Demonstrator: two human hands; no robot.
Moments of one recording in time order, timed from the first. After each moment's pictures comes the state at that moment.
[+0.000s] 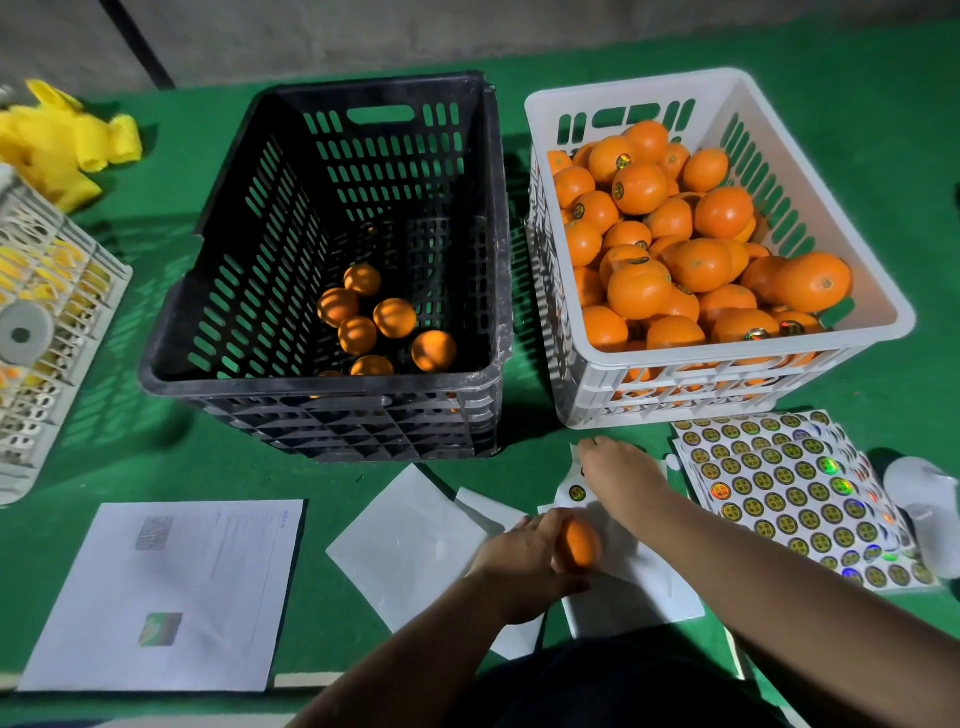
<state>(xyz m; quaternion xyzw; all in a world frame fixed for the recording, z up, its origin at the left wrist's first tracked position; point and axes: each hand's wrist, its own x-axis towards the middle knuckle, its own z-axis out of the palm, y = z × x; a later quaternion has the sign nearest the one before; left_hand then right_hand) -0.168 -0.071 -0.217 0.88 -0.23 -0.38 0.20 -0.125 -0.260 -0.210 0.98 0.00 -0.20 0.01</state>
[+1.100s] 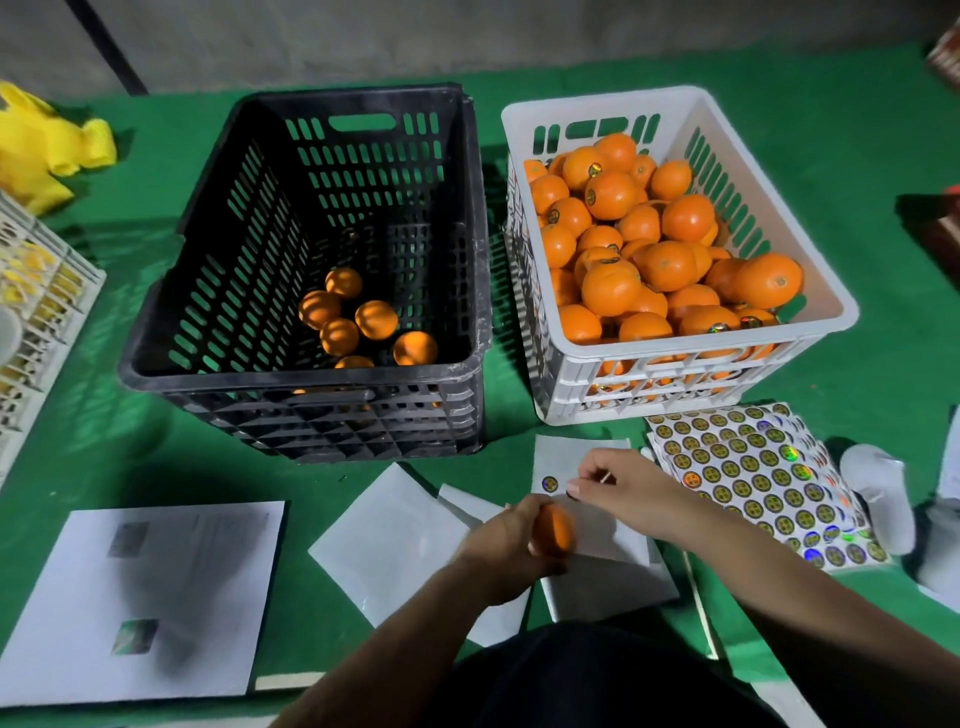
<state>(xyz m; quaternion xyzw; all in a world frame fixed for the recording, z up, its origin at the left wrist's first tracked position) -0.165 -0.071 -0.209 0.86 -0.19 -0.38 0.29 -0.175 -0.283 -0.136 0.86 -0.12 -0.24 -0.43</state>
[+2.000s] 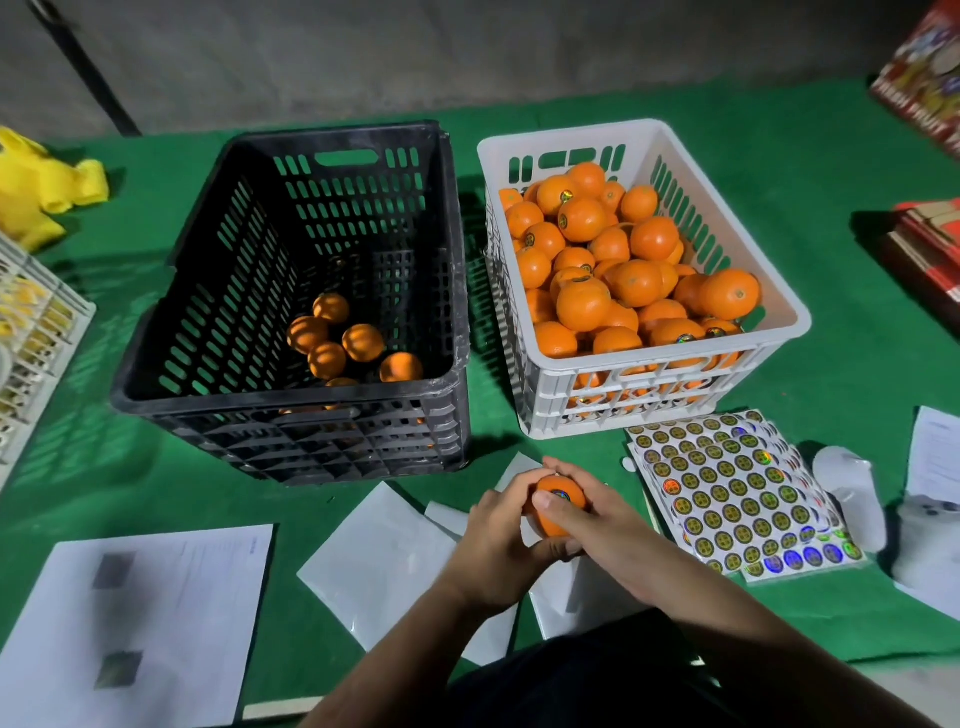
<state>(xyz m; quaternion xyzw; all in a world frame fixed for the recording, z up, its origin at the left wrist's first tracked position) -0.170 -0.079 -0.158 0.82 -0.26 -0.20 0.47 -0.210 -0.246 -0.127 0.70 -0.20 -0.17 -0.66</state>
